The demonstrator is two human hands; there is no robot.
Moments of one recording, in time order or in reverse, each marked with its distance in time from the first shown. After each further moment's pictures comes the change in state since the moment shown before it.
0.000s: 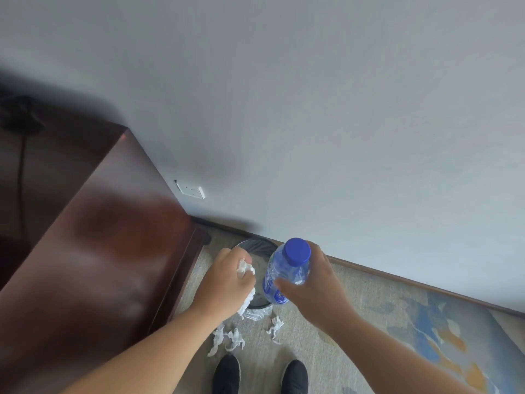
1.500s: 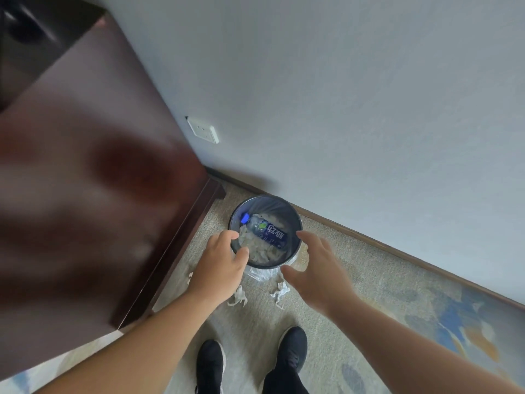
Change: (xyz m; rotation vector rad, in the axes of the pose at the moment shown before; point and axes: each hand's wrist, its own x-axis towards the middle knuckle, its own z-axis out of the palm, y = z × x) left_hand -0.022 -0.058 0.088 -0.024 0.093 -0.313; right_hand 0.018 0.099 0.037 -0.243 -0.226 -0.050
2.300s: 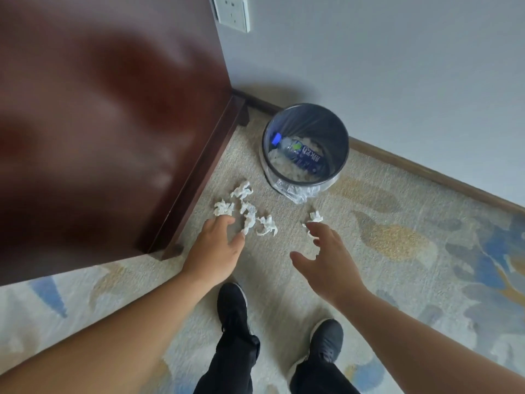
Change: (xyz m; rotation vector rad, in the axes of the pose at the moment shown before) left_hand -0.072 -0.199 0.034 0.121 -0.105 -0.076; right_hand -0.077 0.056 0.197 0.034 -0.015 0.110
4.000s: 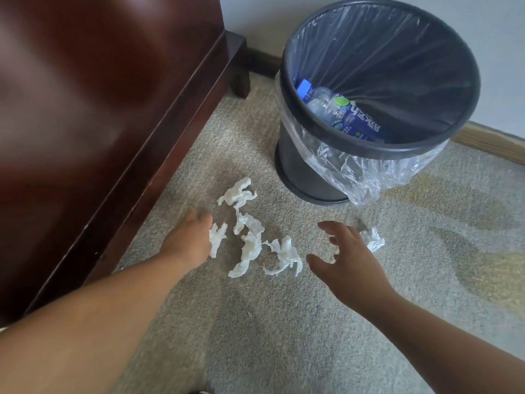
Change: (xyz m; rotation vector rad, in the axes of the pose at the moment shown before) left_hand 0.290 -0.211 0.178 0.481 0.009 0.041; right_hand 0.229 0.162 0.190 -0.056 0.129 -0.148
